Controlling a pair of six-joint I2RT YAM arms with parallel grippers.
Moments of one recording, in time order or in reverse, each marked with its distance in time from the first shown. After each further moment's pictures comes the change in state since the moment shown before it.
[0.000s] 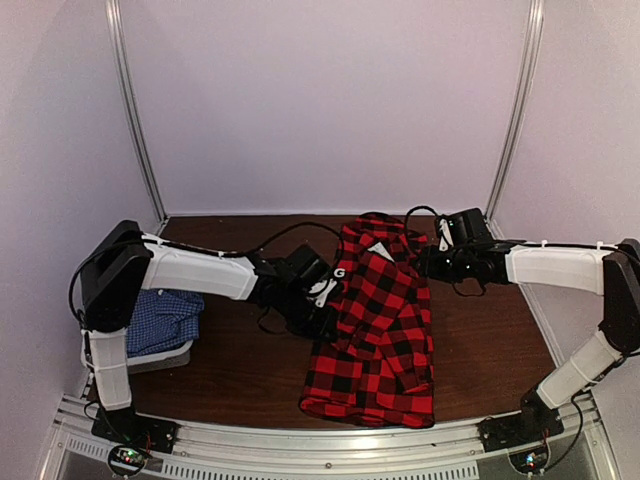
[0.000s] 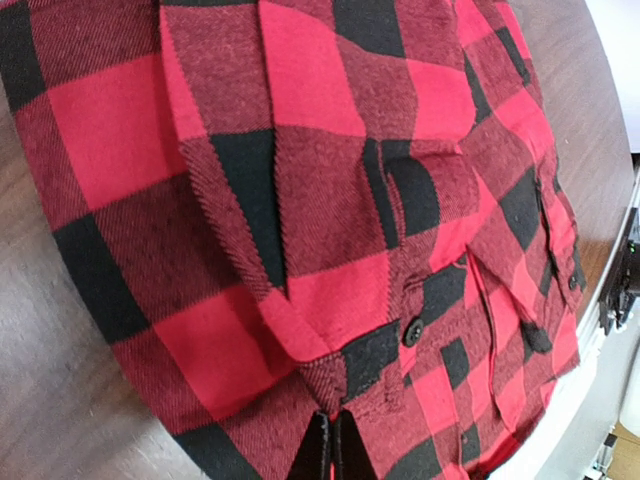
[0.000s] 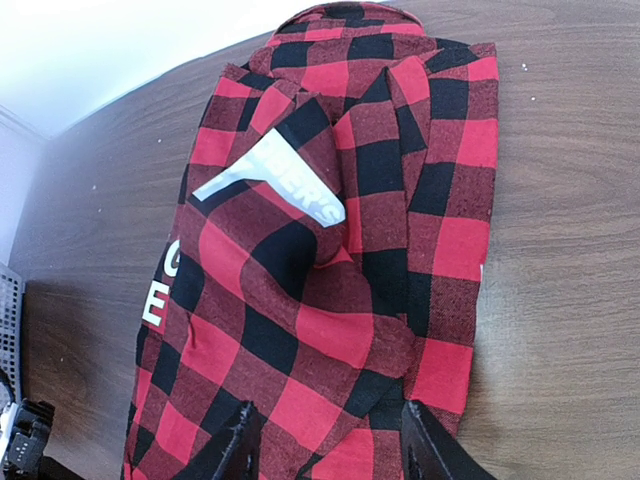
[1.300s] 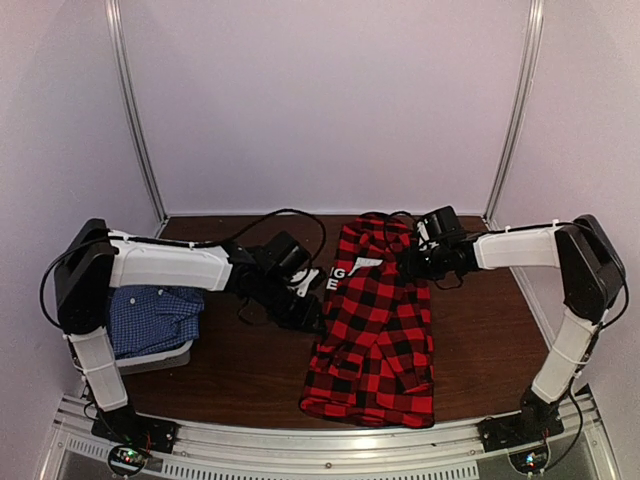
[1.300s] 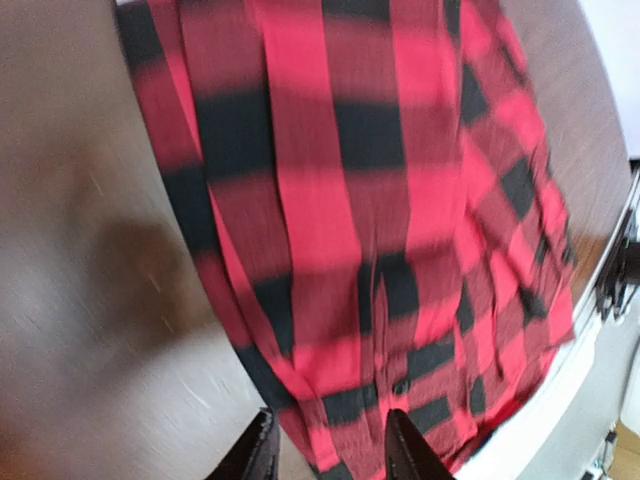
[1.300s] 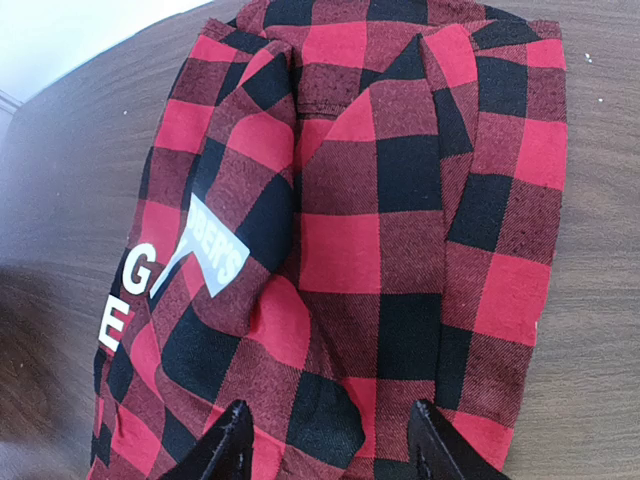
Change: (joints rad) left arm 0.032 -0.153 -0.105 -0.081 -0.014 0.014; right arm 0.000 0.266 0.175 -0.001 -0.027 -0.061
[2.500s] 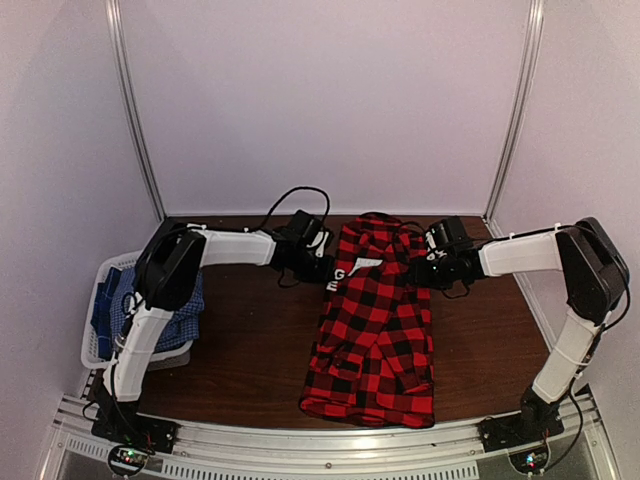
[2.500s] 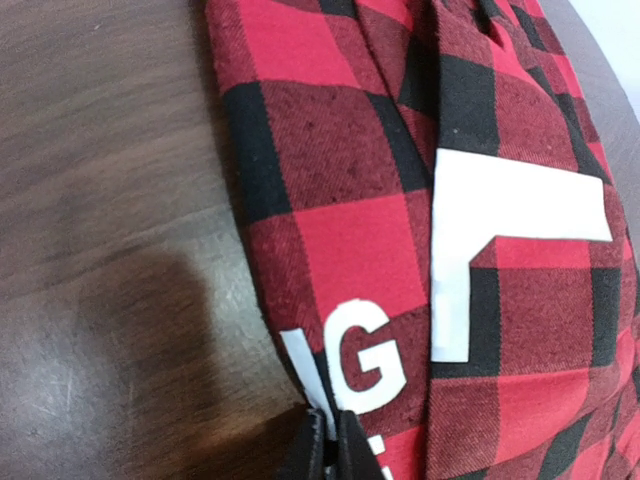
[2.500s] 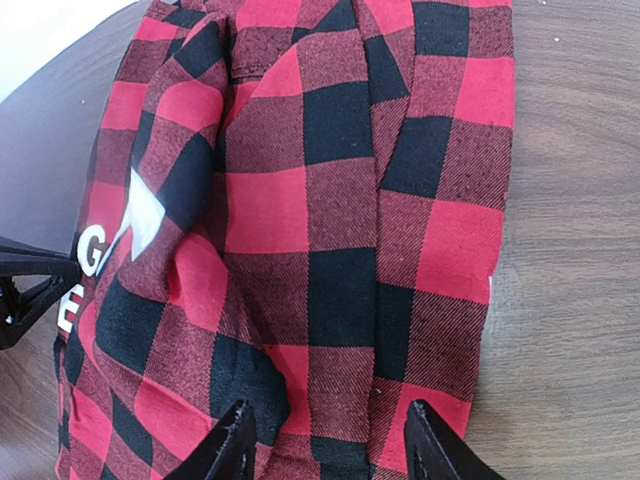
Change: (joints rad) left arm 0.209 0.574 0.608 0.176 -0.112 0.126; right arm -0.039 -0.013 -0.085 0.024 0.007 0.013
